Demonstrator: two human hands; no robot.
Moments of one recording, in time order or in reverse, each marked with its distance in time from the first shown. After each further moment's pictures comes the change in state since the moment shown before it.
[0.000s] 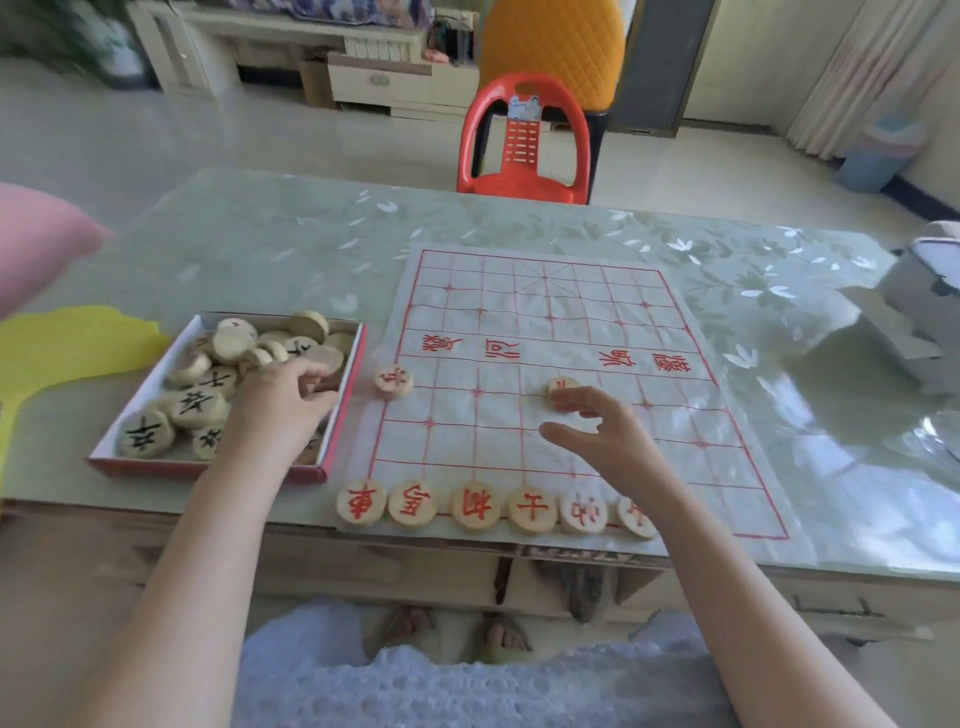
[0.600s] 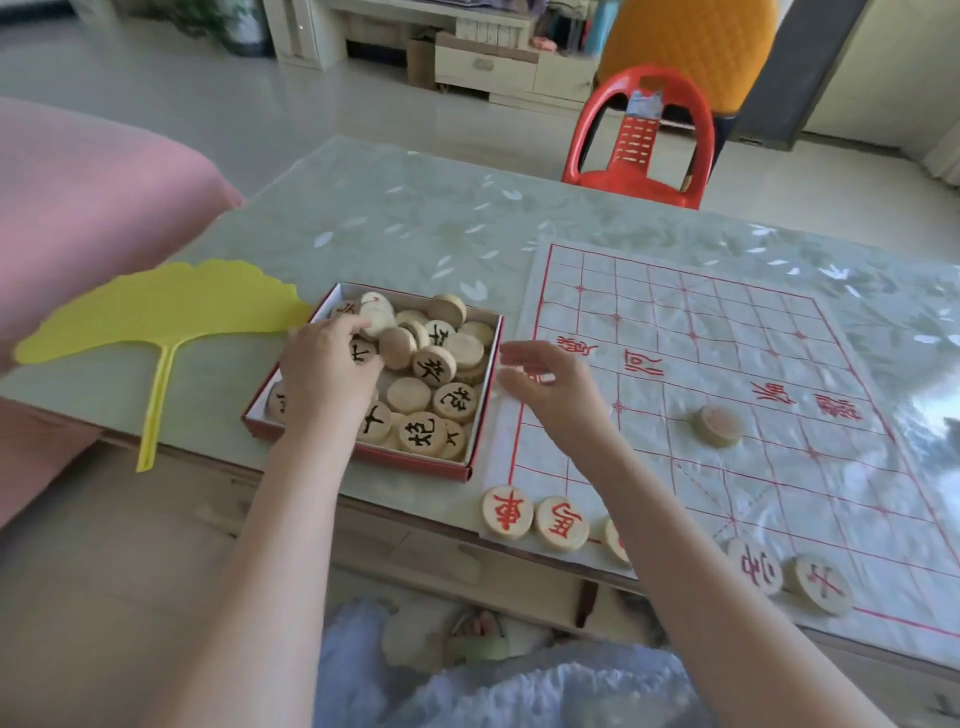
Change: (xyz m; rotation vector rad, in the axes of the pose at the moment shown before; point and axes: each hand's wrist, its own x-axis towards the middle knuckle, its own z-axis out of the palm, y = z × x) left_hand 0.039 -0.080 -0.031 0.000 0.286 -0.045; right_hand 0.056 -0.102 0.150 0.160 -0.100 -0.190
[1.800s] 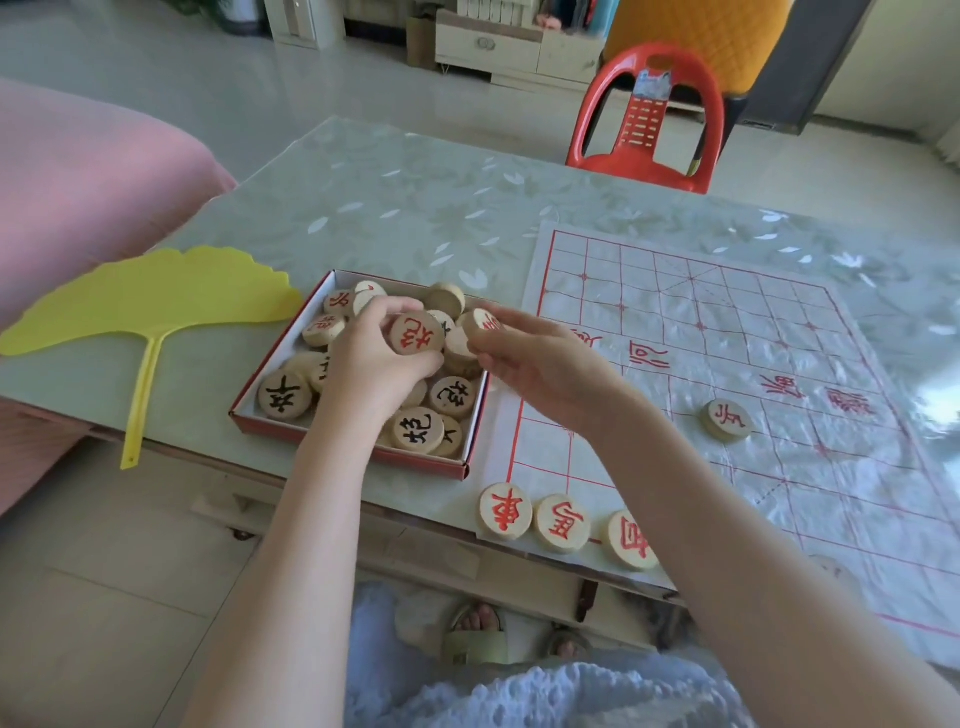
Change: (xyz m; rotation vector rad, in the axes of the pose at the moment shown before) left_hand -0.015 0.038 0.006 -0.417 -0.226 -0.153; right_hand 0.025 -0.025 -0.005 0.838 -0.326 0.334
